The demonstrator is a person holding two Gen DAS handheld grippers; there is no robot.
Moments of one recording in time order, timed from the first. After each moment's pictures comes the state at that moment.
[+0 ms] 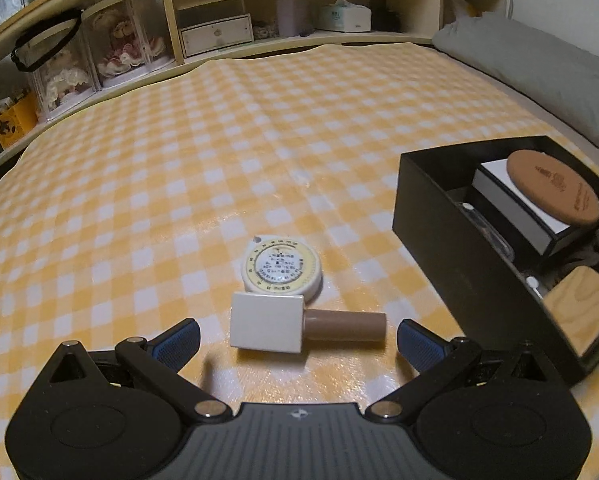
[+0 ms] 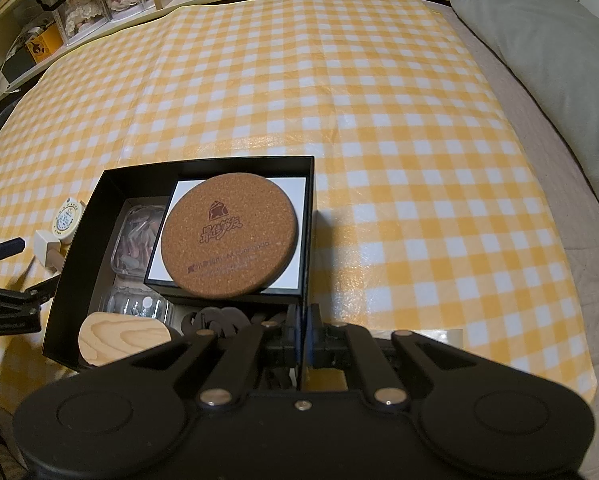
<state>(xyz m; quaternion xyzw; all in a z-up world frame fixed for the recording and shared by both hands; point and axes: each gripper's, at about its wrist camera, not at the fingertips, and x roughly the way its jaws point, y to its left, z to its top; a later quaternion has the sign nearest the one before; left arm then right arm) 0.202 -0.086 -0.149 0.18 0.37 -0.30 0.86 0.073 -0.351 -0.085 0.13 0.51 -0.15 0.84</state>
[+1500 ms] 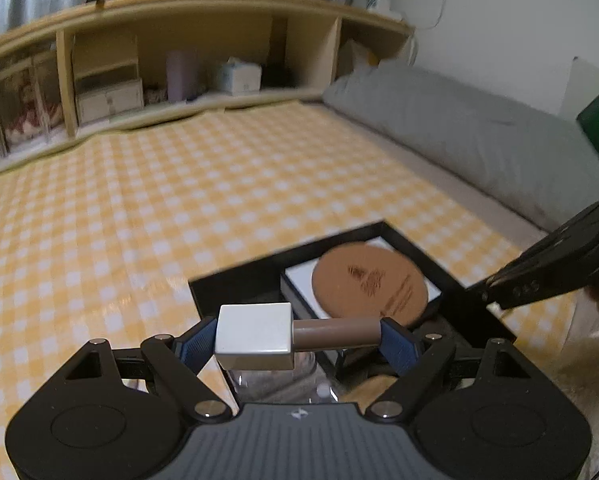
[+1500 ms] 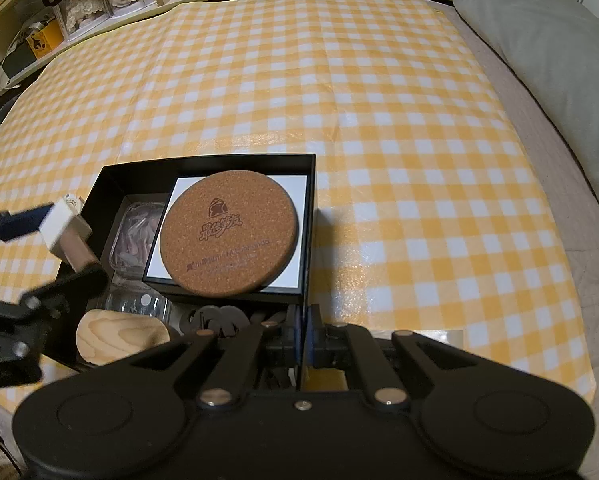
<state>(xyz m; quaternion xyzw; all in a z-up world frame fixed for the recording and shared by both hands) 0.148 -0.176 -0.096 0.13 0.33 -0.42 0.84 0.075 -0.350 -0.087 0.13 0.51 -0.15 0.84</state>
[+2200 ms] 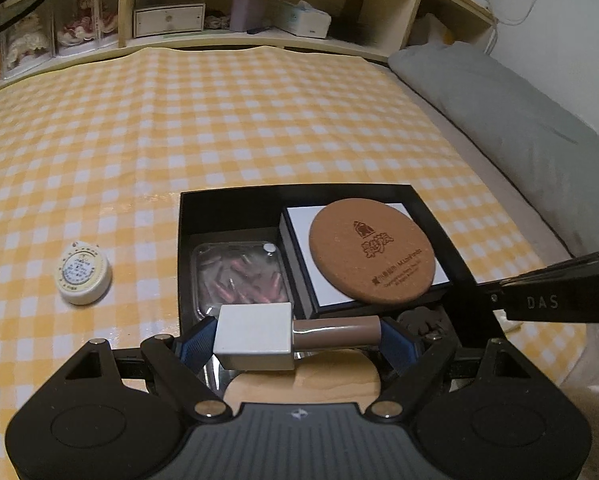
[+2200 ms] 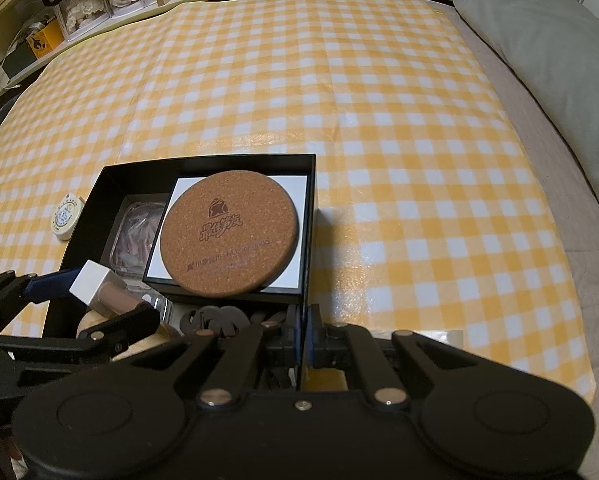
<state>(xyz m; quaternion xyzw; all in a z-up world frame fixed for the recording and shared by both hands) 0.136 -0.196 -0.115 0.07 0.43 -0.32 0.84 0.075 -0.350 -0.087 0.13 0.51 -0.15 0.84</state>
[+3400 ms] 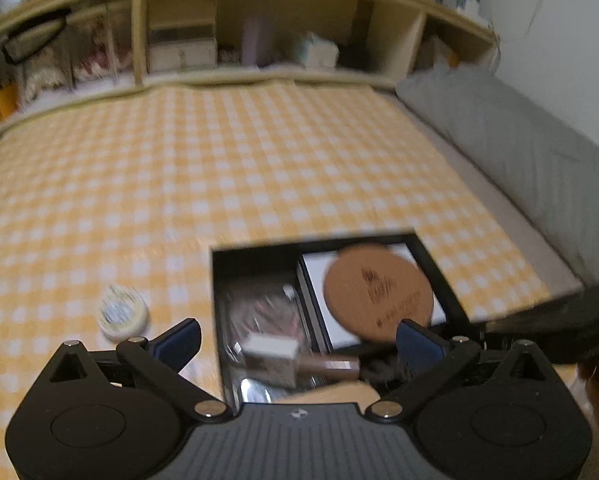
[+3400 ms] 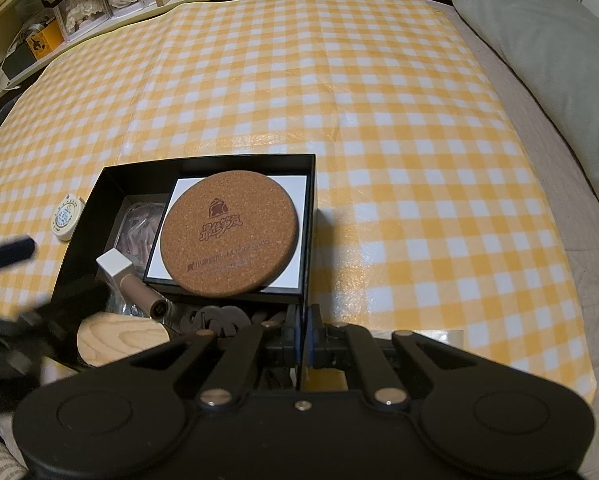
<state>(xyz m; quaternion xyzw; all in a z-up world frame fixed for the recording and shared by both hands) 0.135 -0.182 -0.070 0.08 0.38 -0.31 0.87 0.076 -0.349 -0.087 0.13 0.51 -0.15 0.84</state>
